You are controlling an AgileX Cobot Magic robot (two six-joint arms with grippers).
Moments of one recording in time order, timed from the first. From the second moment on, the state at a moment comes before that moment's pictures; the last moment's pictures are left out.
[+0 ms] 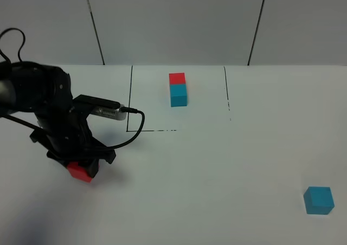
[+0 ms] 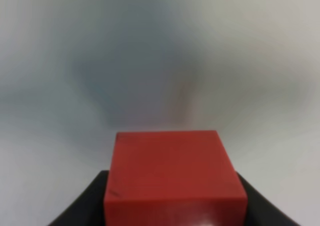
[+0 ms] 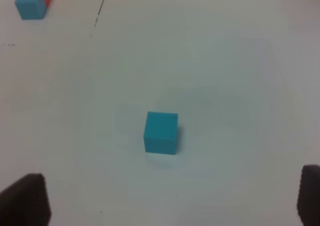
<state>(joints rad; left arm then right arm) -0.29 1.95 -1.28 -0.10 0.90 0.10 0.03 -0.01 -0.50 0.03 1.06 -0.02</state>
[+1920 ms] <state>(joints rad) -0.60 2.32 -1.74 0.04 0.97 1.03 0.03 -0.01 -0.50 0.03 1.06 -0.02</state>
